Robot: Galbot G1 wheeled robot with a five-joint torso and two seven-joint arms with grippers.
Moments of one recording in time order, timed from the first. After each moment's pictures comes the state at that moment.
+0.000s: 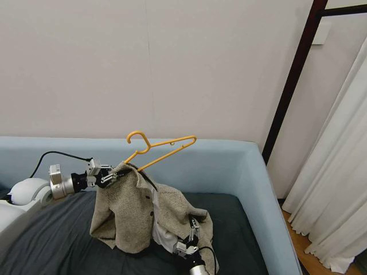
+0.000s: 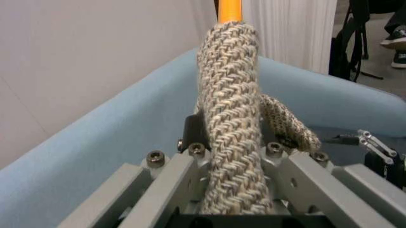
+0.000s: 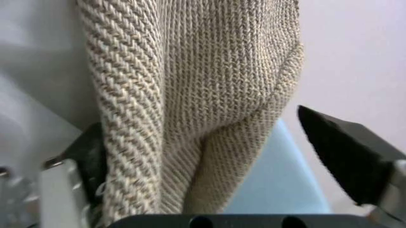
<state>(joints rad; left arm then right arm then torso) 0.58 -0.50 0.00 -1.40 -0.89 -0.19 0.89 -0.75 1.27 -0.69 1.14 -0.36 -0.08 0.91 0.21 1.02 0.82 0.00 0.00</state>
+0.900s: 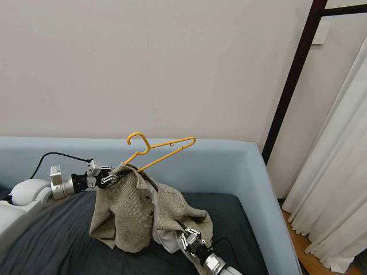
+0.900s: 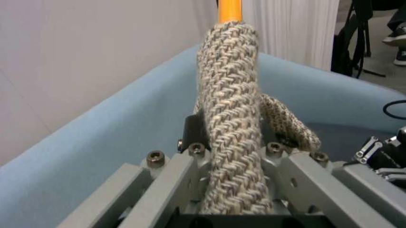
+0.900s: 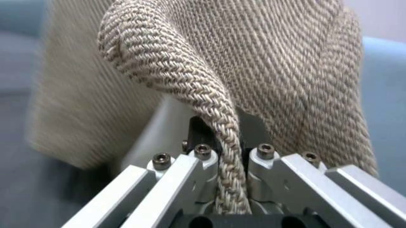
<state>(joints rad) 0.58 -0.51 0.01 -1.38 -0.88 -0.20 0.89 -0.74 1.13 -0.56 1.18 0.29 0.63 0.08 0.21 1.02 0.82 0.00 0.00</state>
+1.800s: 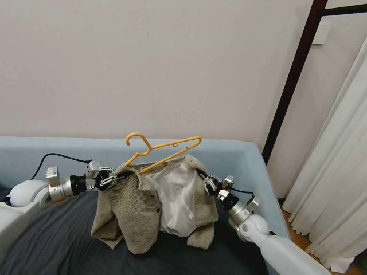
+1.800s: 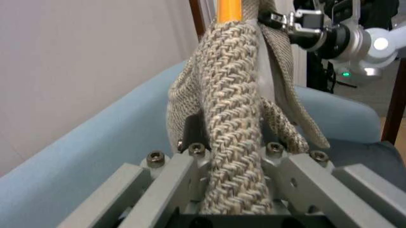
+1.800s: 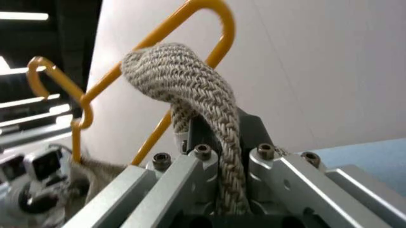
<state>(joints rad) 0.59 -0.48 0.00 -1.42 -0.94 -0.24 0.96 -0.61 1.01 -0.22 1.40 1.33 0.40 -0.56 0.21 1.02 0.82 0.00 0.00</state>
